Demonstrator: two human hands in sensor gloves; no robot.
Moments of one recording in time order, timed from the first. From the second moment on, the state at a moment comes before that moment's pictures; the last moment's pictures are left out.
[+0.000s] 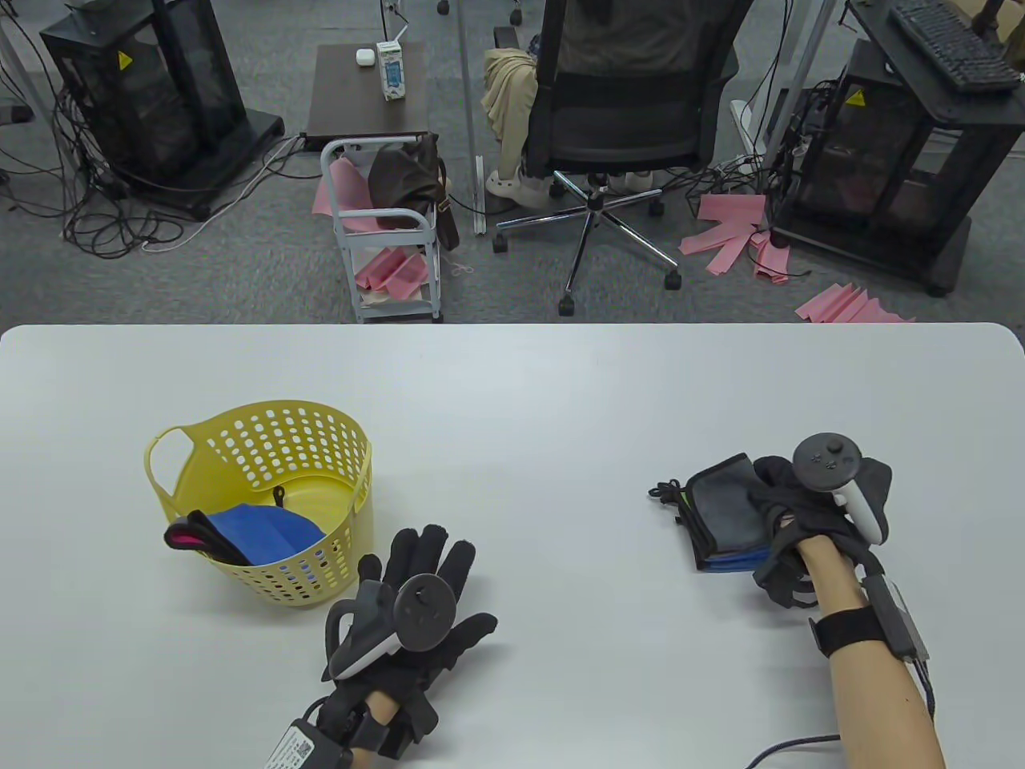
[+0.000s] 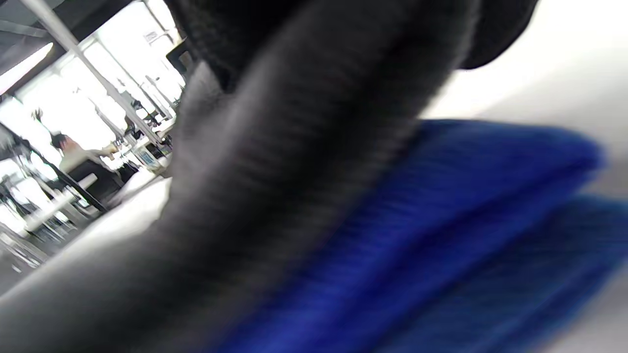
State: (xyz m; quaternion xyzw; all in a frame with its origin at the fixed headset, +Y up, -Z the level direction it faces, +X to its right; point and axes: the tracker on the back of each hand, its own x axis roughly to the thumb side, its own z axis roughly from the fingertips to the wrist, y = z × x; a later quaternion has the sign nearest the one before) left_hand -0.144 -0.734 -0.255 -0.09 -0.13 0.13 0.98; right_hand 0.320 -0.742 -0.398 -0.08 0.05 0.97 0.21
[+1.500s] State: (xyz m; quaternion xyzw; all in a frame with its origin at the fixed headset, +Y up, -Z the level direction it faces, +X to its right) left_hand -0.128 -0.750 -0.260 -0.13 -0.16 0.10 0.97; right_hand 0.122 -0.759 -0.280 0.23 0.12 0.96 0.03
